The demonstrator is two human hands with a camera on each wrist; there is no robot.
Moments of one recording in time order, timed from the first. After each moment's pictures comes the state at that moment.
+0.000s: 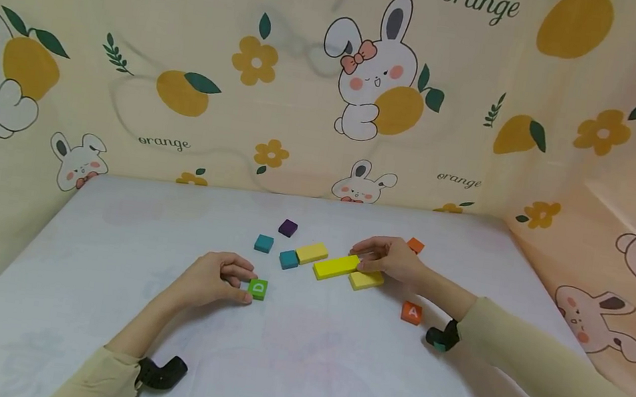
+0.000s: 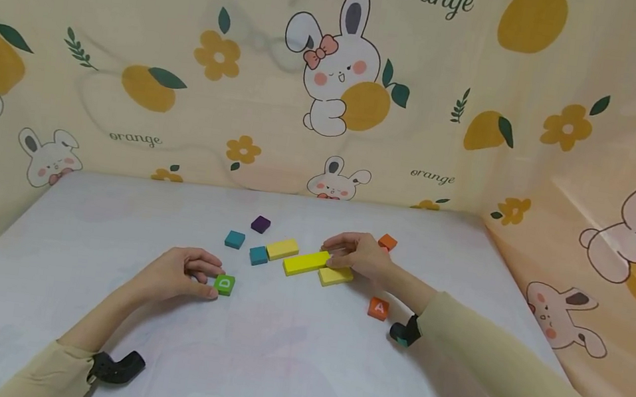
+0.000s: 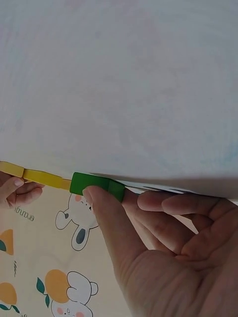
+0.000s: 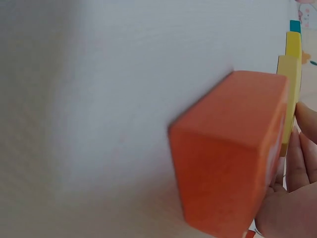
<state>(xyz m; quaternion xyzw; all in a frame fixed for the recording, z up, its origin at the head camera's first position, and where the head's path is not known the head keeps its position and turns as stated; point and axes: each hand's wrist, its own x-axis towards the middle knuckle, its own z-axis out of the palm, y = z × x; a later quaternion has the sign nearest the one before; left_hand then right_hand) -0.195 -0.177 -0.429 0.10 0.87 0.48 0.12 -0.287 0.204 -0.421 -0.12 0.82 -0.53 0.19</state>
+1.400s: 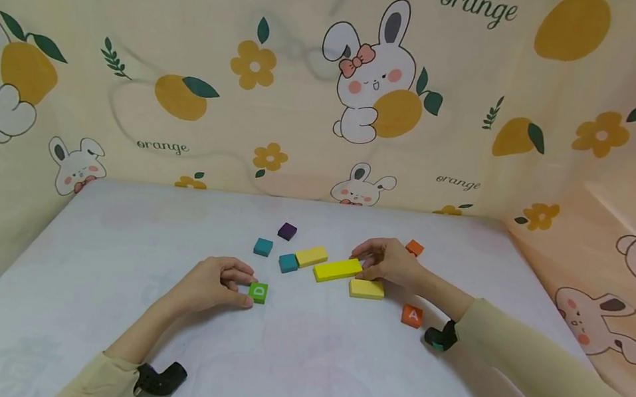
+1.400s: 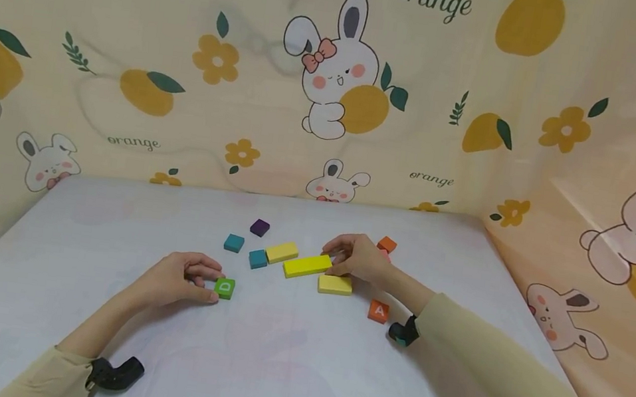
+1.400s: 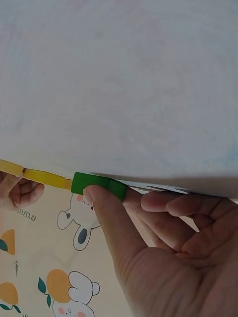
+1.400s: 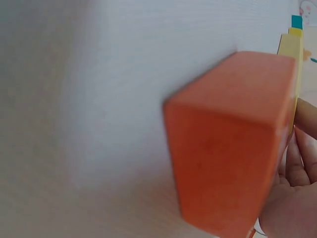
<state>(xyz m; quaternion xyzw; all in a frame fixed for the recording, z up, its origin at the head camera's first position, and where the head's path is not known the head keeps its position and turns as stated) -0.194 -0.175 -0.431 0.09 0.87 0.47 0.12 -0.297 0.203 -0.425 -0.14 0.85 -0.47 0.19</state>
